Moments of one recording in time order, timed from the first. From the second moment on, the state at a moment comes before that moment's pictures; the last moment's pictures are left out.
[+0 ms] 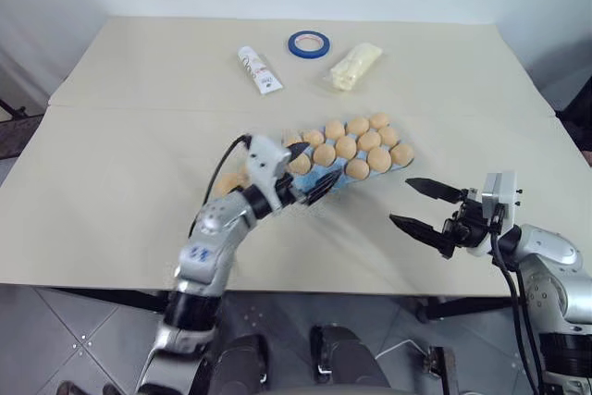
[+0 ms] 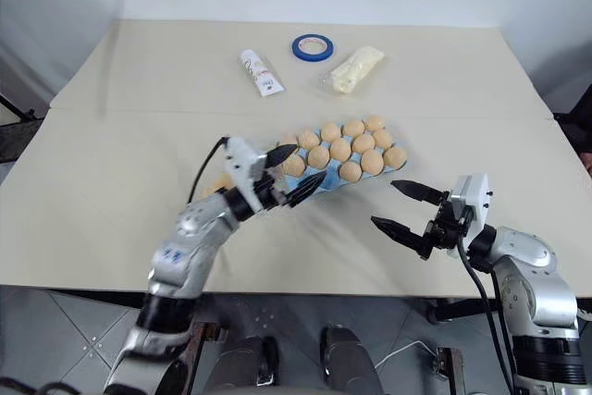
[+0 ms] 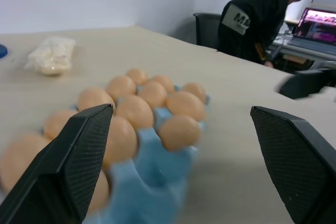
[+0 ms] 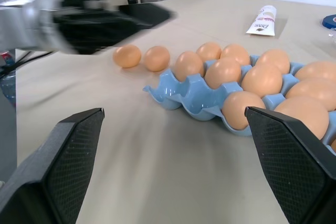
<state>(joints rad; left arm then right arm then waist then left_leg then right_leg) -0.26 0.17 -0.06 -0.34 -0.31 0.44 -0.52 -0.12 -0.63 -0.24 -0.11 0.62 0.24 1.13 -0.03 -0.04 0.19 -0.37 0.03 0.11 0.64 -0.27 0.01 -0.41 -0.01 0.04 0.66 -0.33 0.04</state>
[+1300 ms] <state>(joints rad) -0.39 0.42 0.07 -0.17 -0.37 0.50 -0.49 -0.22 -0.64 -0.20 -0.03 0.61 0.26 1.18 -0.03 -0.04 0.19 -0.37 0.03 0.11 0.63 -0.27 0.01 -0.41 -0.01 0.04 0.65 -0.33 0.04</state>
